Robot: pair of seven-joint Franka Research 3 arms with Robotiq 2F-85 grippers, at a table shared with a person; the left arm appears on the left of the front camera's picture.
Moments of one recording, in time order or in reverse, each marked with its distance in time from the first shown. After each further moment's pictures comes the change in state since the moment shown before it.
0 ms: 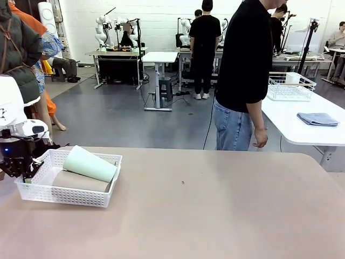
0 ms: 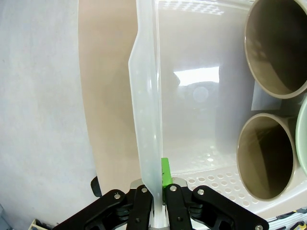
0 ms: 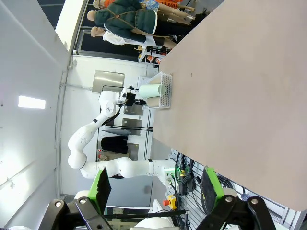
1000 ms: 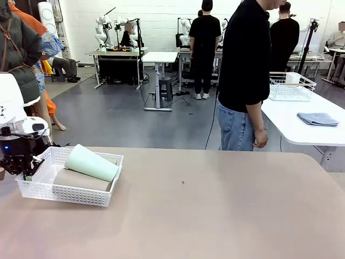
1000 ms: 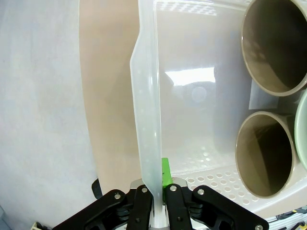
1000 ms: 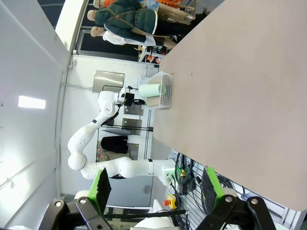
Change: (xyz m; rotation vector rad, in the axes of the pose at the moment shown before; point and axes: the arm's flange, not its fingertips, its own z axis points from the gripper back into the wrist) left arm -0.003 -0.003 0.010 0.001 -0.022 -0.005; right arm 0.000 0.000 0.000 0.000 0.001 0.000
